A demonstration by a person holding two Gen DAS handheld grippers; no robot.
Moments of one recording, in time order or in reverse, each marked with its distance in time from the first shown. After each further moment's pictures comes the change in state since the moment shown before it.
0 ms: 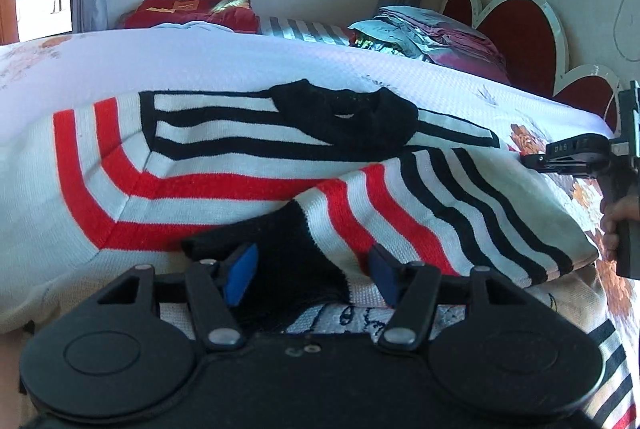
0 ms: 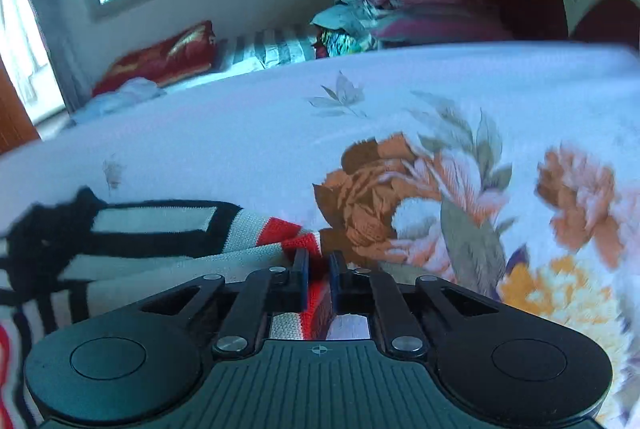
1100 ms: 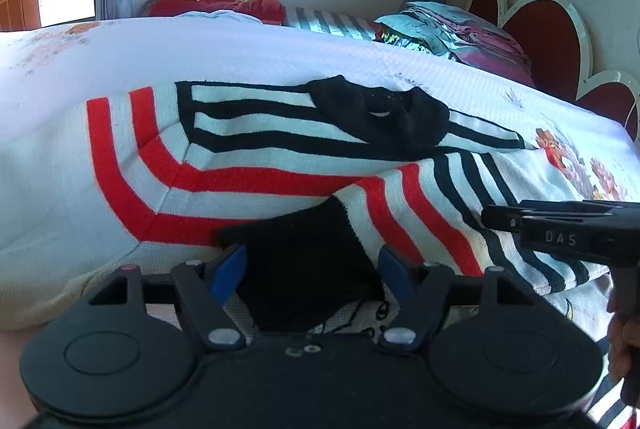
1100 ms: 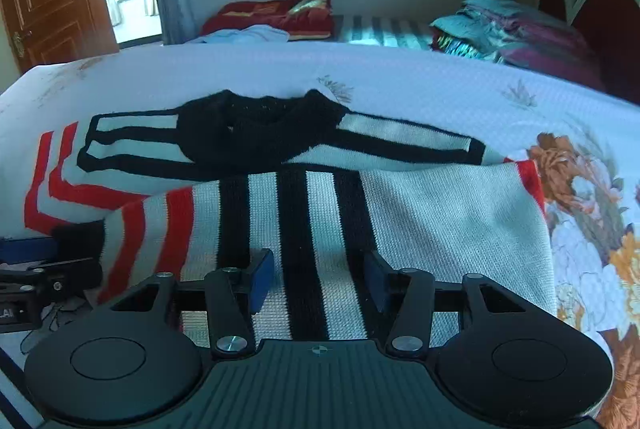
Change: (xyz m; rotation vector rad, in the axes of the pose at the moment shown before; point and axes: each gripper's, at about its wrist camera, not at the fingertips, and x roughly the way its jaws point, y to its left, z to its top) left arm 0.001 0.016 0.005 -0.039 0.034 0.052; right arm -0.046 0.155 -0.081 -0.300 0.040 0.134
